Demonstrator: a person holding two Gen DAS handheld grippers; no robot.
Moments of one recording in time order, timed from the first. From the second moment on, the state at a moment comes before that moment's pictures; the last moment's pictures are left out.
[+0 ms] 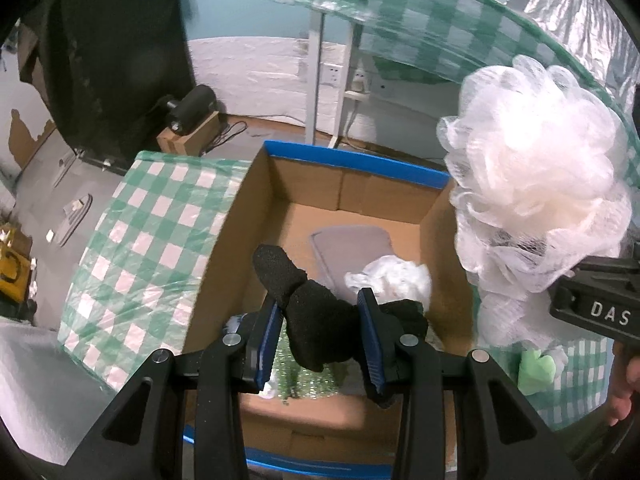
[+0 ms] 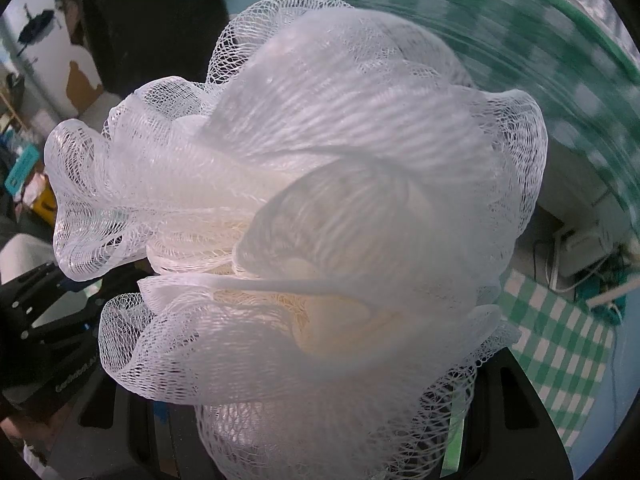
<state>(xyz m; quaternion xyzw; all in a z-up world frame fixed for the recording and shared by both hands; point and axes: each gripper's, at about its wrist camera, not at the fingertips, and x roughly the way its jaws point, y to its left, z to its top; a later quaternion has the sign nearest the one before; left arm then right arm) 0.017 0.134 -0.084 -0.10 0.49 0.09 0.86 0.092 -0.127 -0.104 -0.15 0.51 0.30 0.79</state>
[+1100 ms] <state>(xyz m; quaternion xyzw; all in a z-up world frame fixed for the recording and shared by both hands) 0.024 0.171 -0.117 -0.12 0.54 0.16 0.82 0.128 -0.015 -0.098 -0.20 0.55 0.31 0.75</state>
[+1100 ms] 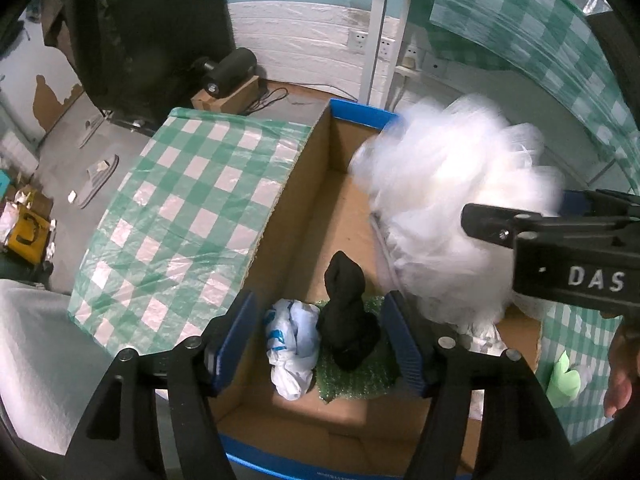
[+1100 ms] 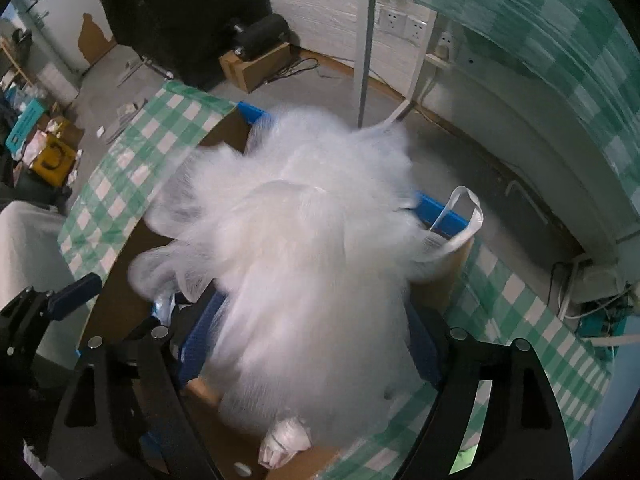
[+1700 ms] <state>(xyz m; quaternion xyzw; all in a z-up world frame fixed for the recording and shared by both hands) 0.020 0.152 -0.097 -0.11 0.52 0.13 0.84 0.109 -0.019 -0.071 -0.14 0.53 0.32 0.77</state>
